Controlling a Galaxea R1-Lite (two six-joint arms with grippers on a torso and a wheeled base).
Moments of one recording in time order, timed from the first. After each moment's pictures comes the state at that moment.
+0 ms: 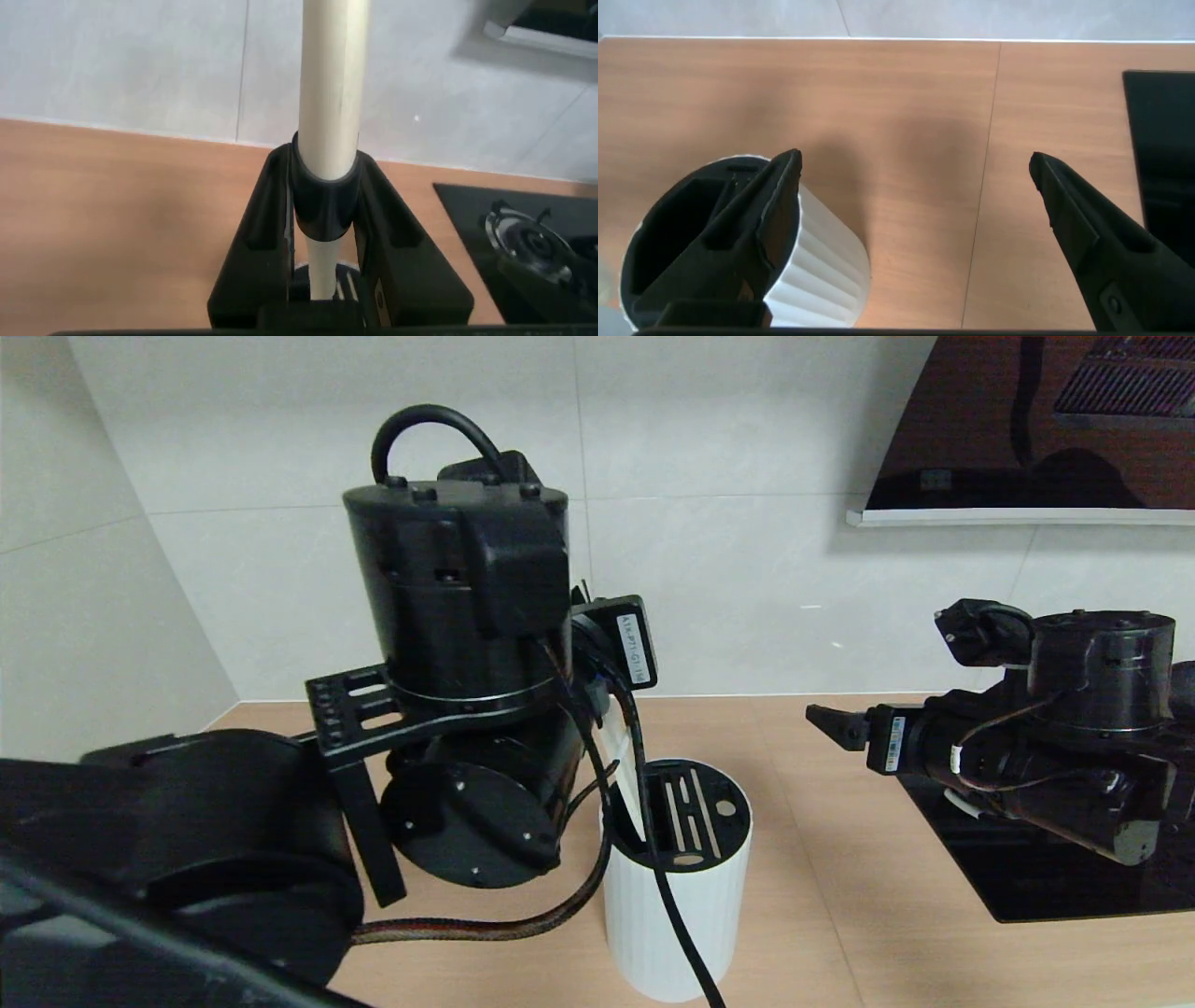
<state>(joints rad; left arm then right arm) -0.93 1.75 -1.12 -0.57 0.86 -0.27 0.49 1.61 -0.74 -0.60 -0.19 0.22</state>
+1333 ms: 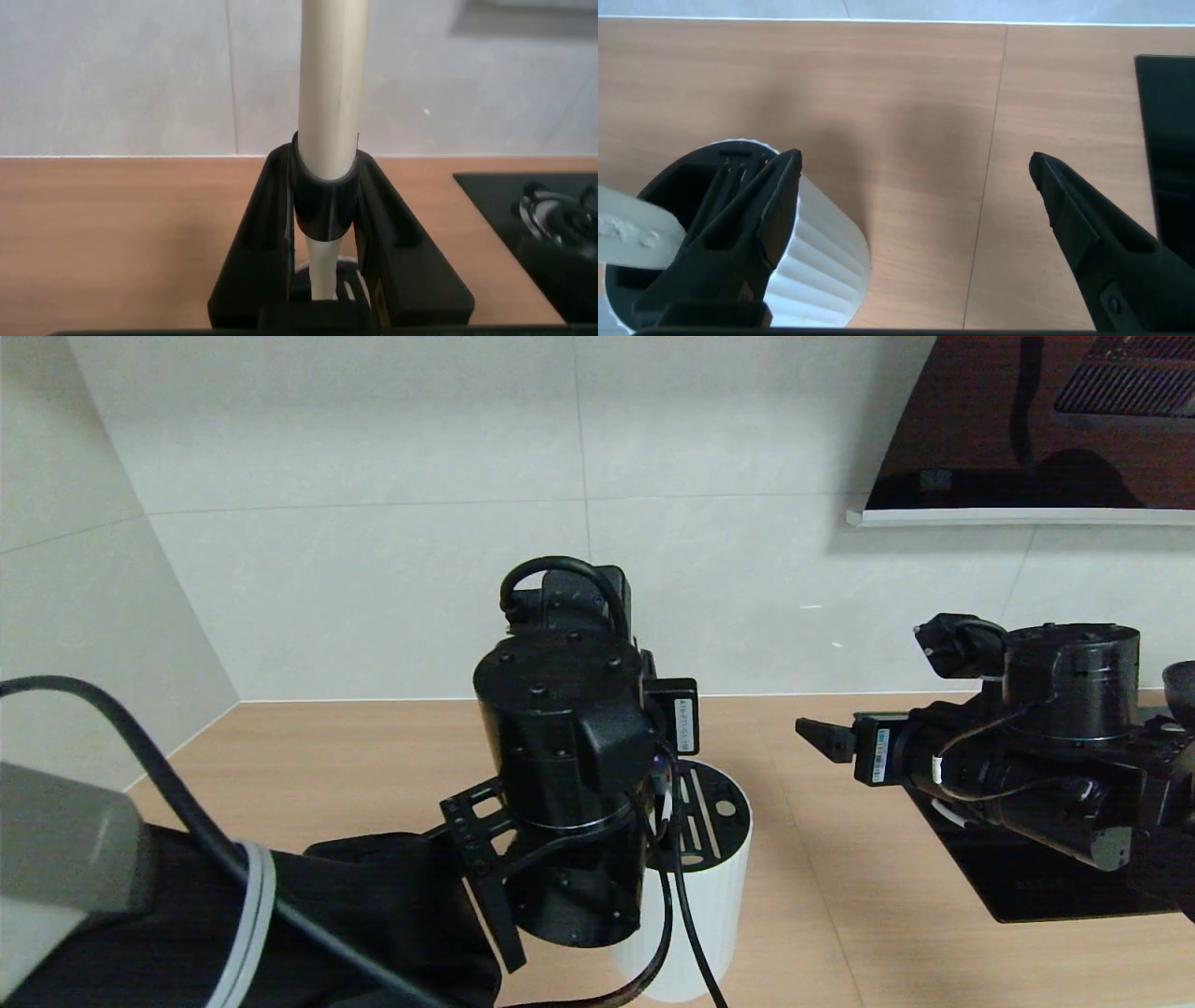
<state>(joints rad) -0.95 1.90 -0.99 -0.94 0.86 -0.10 0.50 1.64 -0.74 -0.60 -0.19 0.22</state>
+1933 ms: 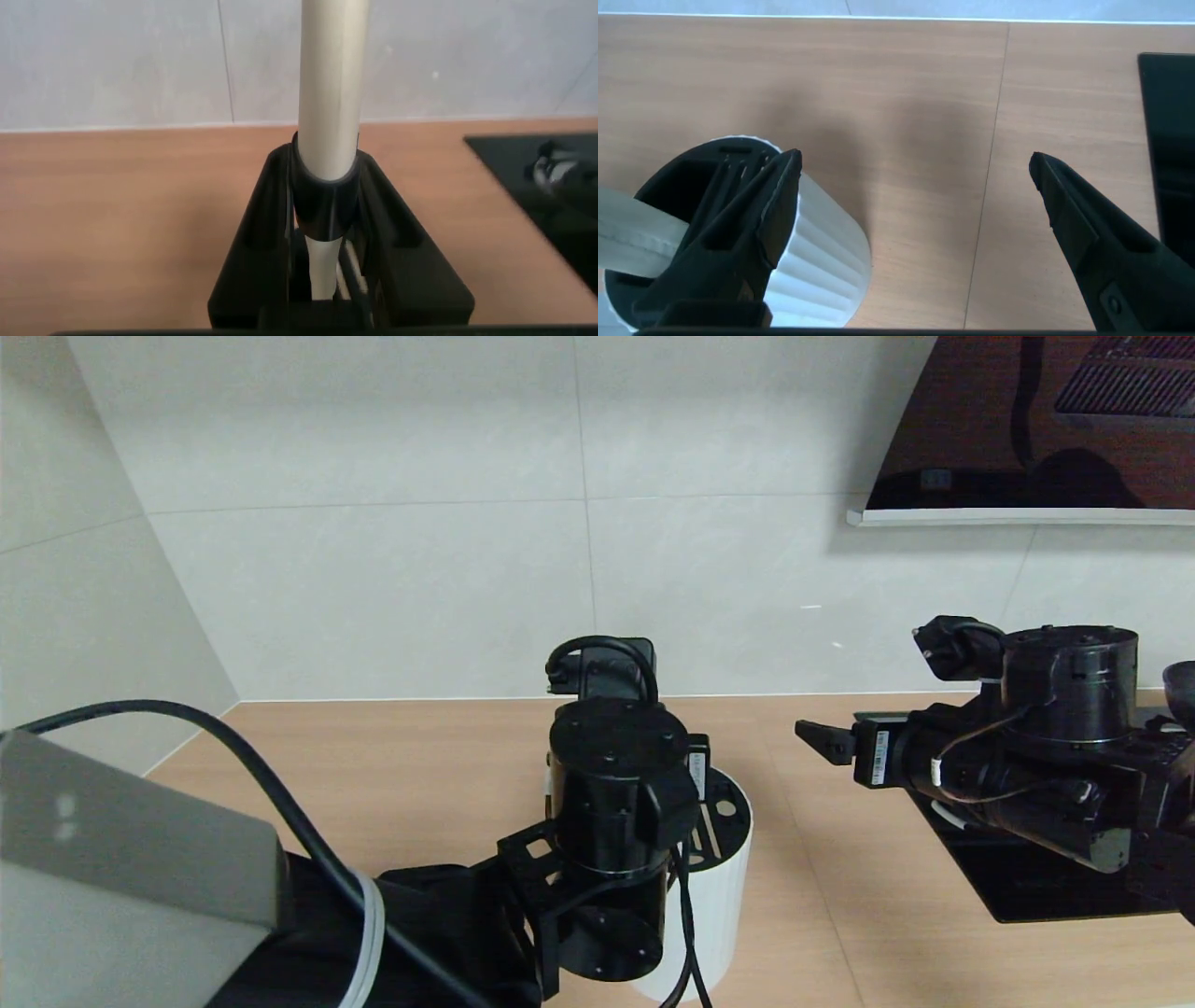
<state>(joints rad) -0.96 1.98 -0.94 -0.95 0.85 -0.15 0.50 1.64 -0.73 -0.60 -0.19 0.22</state>
